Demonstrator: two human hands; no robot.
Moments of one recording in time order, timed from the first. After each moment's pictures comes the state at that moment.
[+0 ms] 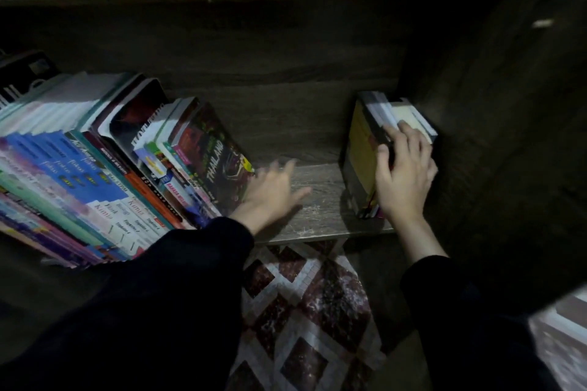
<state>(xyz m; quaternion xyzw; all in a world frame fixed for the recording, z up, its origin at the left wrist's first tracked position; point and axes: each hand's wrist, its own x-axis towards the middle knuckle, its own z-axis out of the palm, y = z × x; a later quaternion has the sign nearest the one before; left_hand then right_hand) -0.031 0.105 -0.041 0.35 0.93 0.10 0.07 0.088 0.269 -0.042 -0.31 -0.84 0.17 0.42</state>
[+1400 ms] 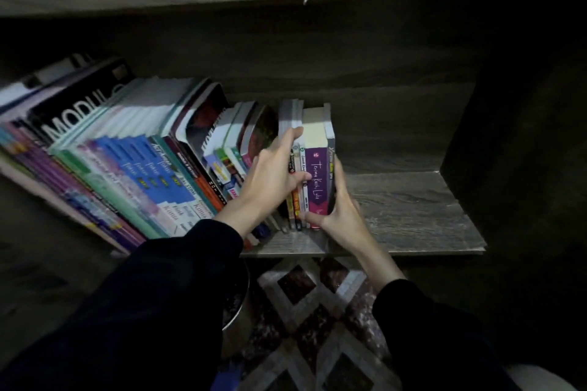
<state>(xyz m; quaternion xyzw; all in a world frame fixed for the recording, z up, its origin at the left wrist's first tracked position) -0.076 0.027 -0.007 0.36 0.88 0.31 -0.07 -0.002 0.151 -0.094 -0.11 -0.84 0.50 0.18</state>
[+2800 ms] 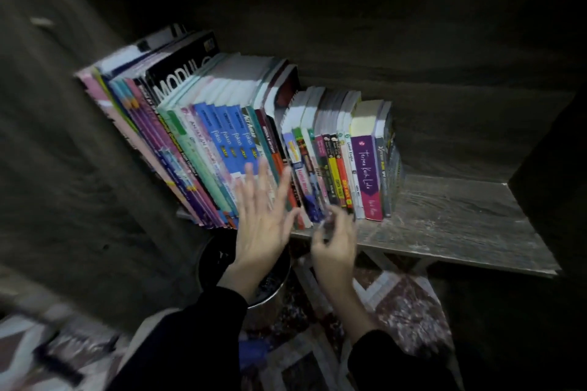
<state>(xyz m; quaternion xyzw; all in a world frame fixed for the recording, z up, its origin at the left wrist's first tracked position) -0.063 -0.093 -0.112 0.26 0.88 0.11 -0.38 0.002 0.014 -0.134 -0.20 -0.80 0.48 0.30</state>
